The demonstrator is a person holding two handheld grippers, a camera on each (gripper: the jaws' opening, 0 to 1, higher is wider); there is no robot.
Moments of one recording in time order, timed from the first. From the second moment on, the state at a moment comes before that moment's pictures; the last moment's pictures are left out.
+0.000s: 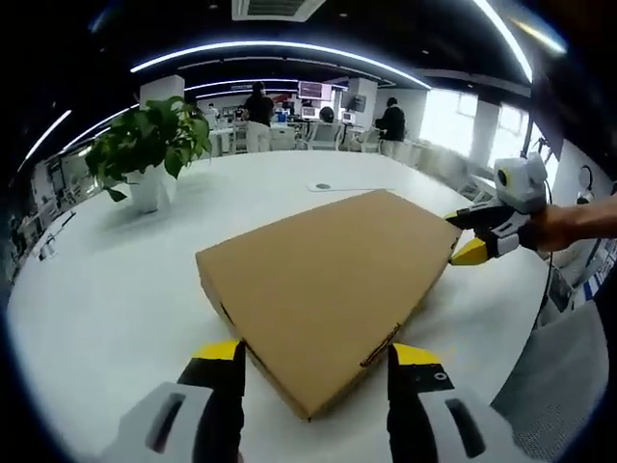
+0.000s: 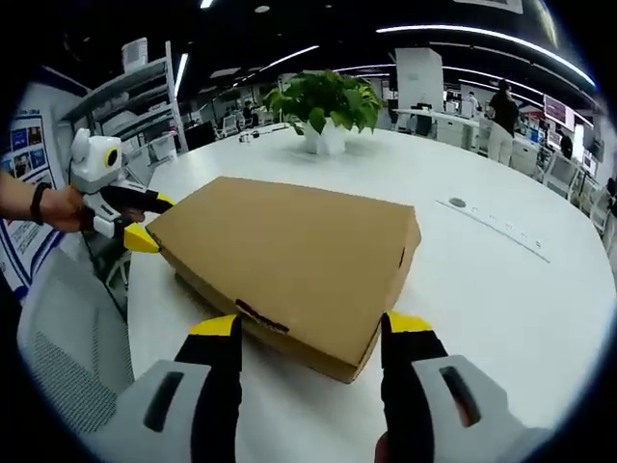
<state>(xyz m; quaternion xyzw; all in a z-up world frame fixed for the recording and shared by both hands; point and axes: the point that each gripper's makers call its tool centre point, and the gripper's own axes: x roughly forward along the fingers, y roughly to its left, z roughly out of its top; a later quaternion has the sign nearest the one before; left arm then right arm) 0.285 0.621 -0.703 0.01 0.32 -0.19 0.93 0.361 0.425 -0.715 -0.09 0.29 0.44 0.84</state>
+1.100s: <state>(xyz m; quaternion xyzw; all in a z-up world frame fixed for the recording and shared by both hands) 0.294 0.629 -0.636 -0.03 0.26 -0.18 0.95 0.365 0.428 -0.649 -0.04 0.27 0.45 0.85</state>
